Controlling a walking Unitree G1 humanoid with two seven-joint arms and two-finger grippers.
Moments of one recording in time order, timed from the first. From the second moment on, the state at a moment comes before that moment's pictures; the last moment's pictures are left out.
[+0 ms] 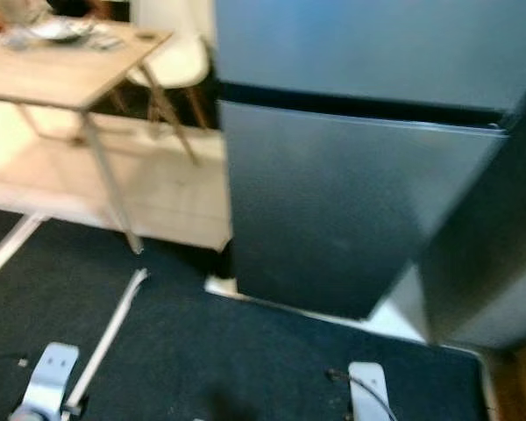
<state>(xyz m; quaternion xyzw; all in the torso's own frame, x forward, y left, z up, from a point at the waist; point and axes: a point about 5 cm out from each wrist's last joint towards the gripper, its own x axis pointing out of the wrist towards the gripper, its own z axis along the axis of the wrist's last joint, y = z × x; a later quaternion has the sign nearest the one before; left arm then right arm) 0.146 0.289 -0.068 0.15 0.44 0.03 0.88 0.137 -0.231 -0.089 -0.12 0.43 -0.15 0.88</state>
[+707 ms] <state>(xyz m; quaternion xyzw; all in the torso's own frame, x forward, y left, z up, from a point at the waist) 0.151 0.288 -0.066 0.15 0.43 0.04 0.89 0.132 -0.233 -0.090 -0.13 0.44 -0.15 0.88</state>
